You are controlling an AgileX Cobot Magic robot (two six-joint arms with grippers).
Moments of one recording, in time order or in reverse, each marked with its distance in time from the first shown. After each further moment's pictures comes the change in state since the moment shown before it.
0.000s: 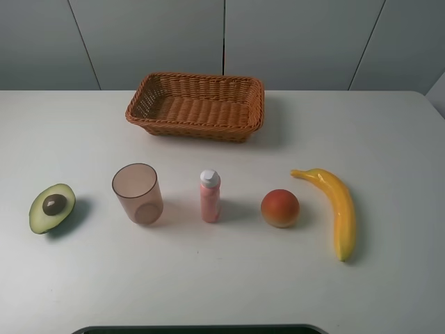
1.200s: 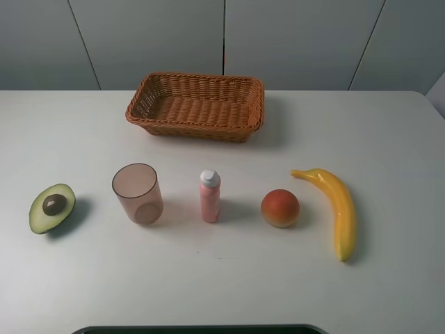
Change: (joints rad) left arm 0.000 0.000 0.000 0.000 0.000 0.000; right arm 0.000 0.000 0.000 0.000 0.000 0.000
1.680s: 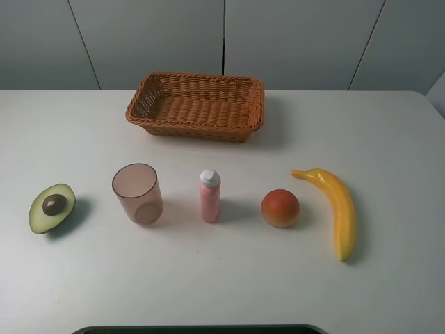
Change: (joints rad) left arm 0.000 0.000 0.000 0.000 0.000 0.000; right arm 0.000 0.000 0.000 -0.006 -0.010 0.053
